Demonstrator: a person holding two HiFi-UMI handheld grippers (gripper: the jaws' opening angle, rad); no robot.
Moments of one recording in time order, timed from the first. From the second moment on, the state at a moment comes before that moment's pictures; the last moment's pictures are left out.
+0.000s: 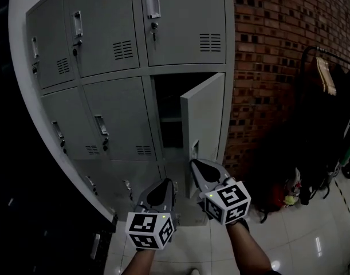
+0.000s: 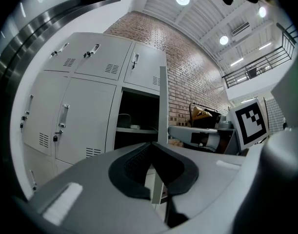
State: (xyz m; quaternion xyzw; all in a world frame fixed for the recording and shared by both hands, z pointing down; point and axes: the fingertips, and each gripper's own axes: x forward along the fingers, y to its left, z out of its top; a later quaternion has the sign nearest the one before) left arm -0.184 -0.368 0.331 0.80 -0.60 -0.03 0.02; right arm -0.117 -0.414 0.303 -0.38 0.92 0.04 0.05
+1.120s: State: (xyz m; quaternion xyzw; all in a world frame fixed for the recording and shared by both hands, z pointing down) left arm -0.177 -0.288 0.349 0.81 -0.58 -0.04 0.04; right arm -0.084 -0.337 0.320 -0.44 0.89 0.03 0.04
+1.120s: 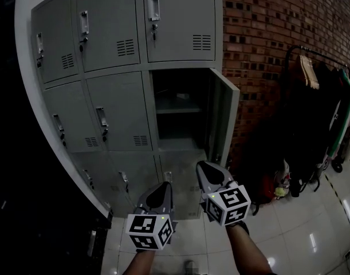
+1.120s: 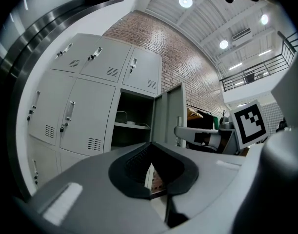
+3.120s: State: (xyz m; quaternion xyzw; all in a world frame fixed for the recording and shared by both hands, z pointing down) left arm -0.006 -0.068 0.361 0.76 -0.65 -0.03 0.03; right arm 0.030 -0.074 0.355 -0.31 0.95 0.01 0.03
